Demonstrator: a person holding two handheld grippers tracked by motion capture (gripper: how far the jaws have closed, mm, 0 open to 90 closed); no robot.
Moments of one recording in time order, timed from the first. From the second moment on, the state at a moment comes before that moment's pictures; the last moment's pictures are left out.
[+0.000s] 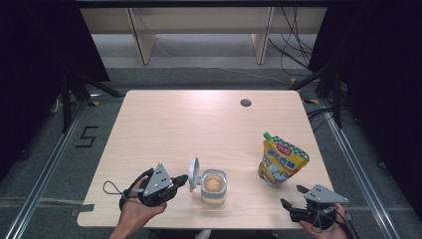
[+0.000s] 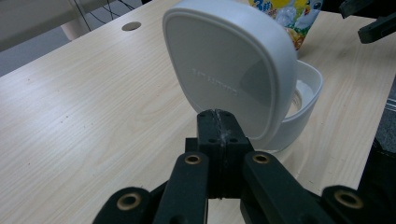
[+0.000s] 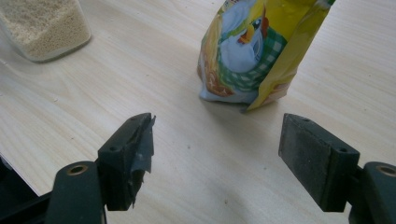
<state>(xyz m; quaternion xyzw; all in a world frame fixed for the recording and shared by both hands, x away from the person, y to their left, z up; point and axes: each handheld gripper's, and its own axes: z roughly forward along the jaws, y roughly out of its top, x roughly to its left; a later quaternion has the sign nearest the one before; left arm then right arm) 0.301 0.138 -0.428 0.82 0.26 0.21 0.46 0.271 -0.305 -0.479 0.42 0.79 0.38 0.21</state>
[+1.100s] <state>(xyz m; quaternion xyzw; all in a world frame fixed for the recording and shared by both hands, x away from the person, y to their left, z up) 0.295 0.109 -0.423 0.83 0.22 0.20 0.47 0.272 -0.302 -0.479 0.40 0.80 0.38 0.22</state>
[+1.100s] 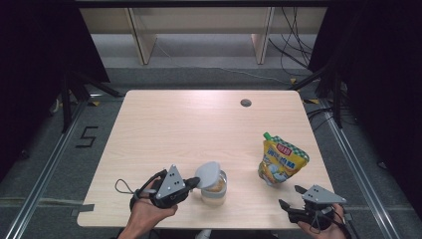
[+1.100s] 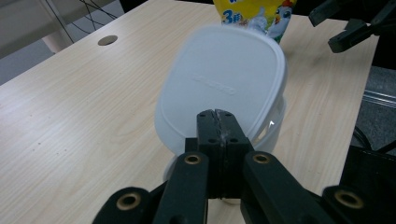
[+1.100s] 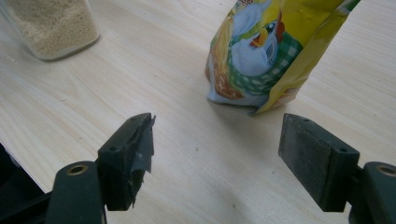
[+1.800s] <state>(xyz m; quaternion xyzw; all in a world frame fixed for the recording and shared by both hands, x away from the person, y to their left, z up) 0.286 0.139 -0.429 0.80 0.26 0.16 0.51 0.272 -0.301 -0.480 0.39 0.81 0.38 0.22</state>
